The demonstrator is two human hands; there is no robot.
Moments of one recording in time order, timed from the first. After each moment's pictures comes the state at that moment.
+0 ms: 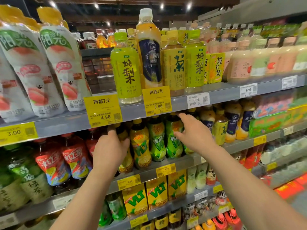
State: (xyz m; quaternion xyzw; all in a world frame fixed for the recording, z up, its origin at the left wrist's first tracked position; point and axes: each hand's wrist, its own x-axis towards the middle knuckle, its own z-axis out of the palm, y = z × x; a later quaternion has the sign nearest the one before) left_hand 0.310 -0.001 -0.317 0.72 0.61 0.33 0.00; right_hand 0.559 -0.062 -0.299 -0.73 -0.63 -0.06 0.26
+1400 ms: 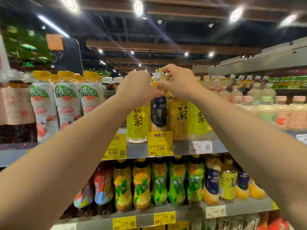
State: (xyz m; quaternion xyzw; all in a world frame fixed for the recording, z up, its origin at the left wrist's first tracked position) left_hand 0.389 -0.011 -0.050 0.76 0.51 0.38 -0.15; right_hand 0.546 -0.010 -0.042 -0.55 -0.72 -0.15 0.40
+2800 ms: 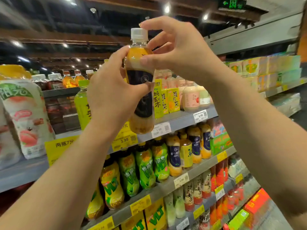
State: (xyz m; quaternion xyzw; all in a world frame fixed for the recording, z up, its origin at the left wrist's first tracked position) left_hand 0.417 -0.083 -0.100 0.74 0.26 0.61 -0.02; right_hand 0.563 -0.164 -0.043 -0.50 -0.69 -0.16 0.50
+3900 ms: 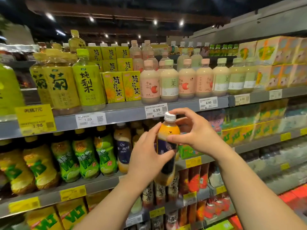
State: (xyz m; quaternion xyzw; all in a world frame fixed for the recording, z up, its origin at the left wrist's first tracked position) left_hand 0.702 -0.127 -0.301 0.79 0.37 0.45 0.16; right_hand 0.880 -0.162 -0.250 -0.52 -0.66 0.21 0.50
